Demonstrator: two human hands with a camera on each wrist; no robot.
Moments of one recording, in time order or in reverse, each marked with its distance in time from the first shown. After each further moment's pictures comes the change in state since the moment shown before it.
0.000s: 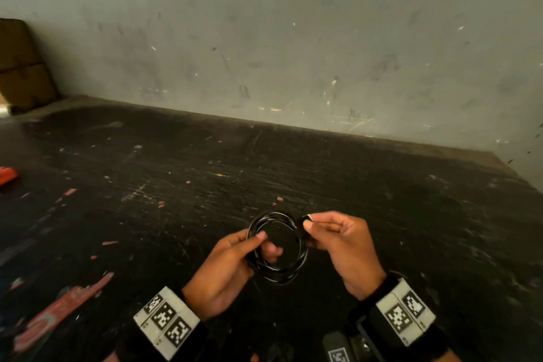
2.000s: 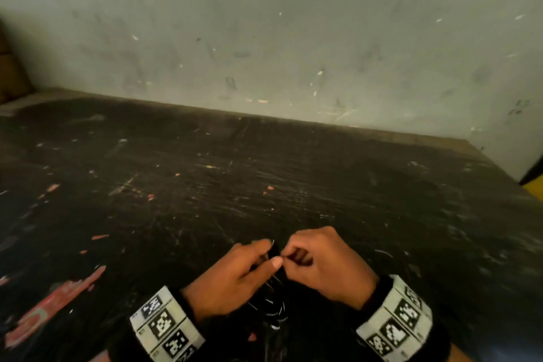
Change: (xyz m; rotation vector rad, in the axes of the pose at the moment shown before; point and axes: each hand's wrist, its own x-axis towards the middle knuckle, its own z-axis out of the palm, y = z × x) left_hand -0.026 -0.012 -0.014 1.108 -0.444 0.550; right_hand -0.047 -0.007 0.006 -0.815 -0.485 -0.438
